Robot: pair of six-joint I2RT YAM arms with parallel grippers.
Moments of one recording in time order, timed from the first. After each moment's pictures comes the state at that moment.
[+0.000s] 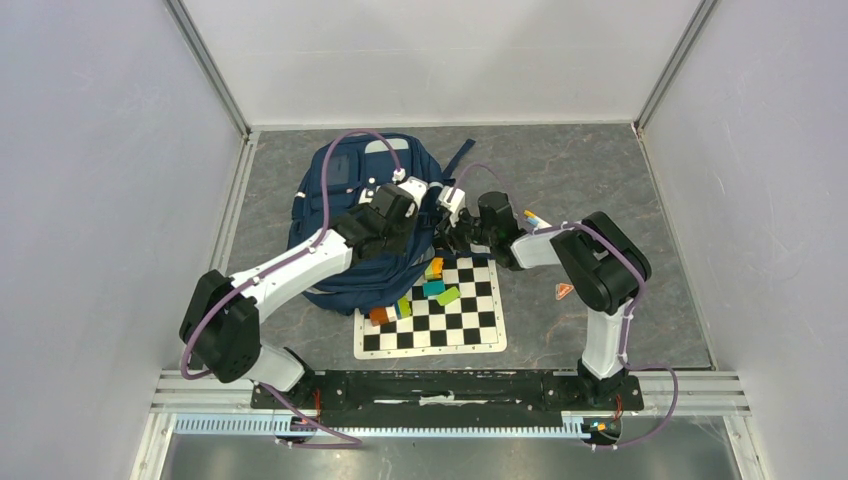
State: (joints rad) left arm -0.68 1.47 1.07 -0.45 -0.24 -0.11; right arm 0.55 1.93 0.89 0.63 -0.52 -0.24
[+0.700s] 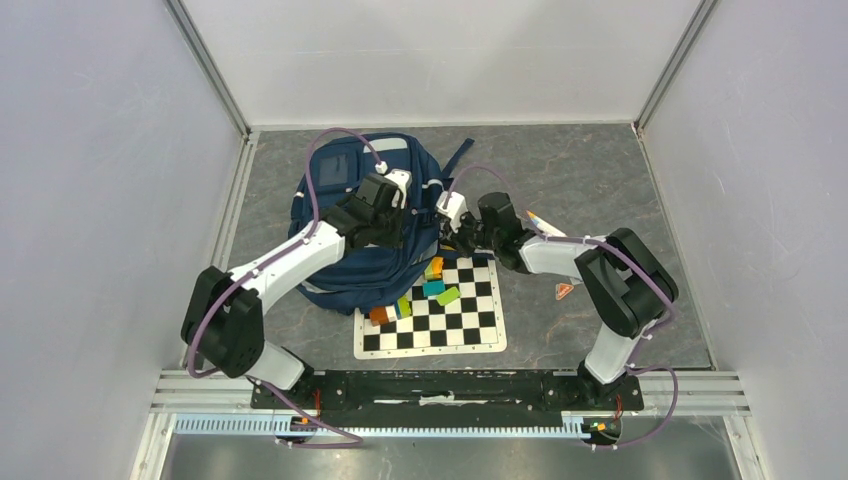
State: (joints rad) left arm -0.57 1.48 1.07 -0.44 -0.07 -0.23; right arm 0.59 1.76 0.86 0.37 -0.43 -0.34
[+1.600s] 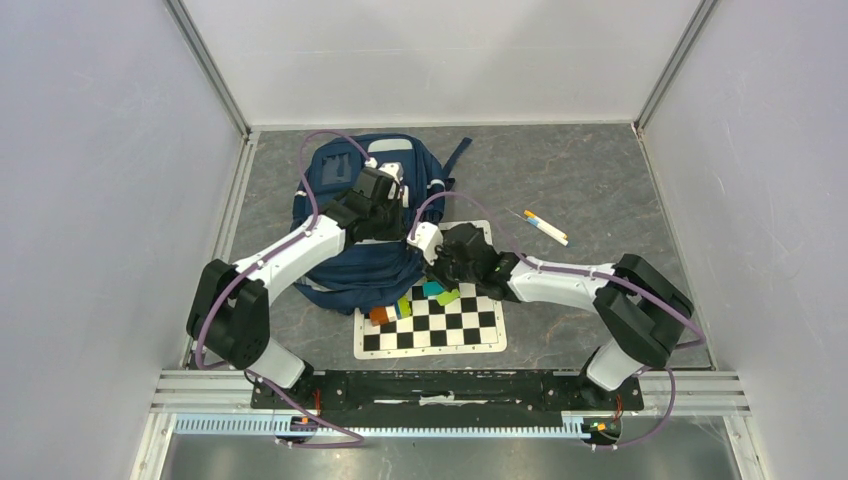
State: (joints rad) left arm -0.53 1.53 1.10 -0.40 0.01 -0.42; right arm 0.88 1.60 0.84 0.12 -0.13 -0.17
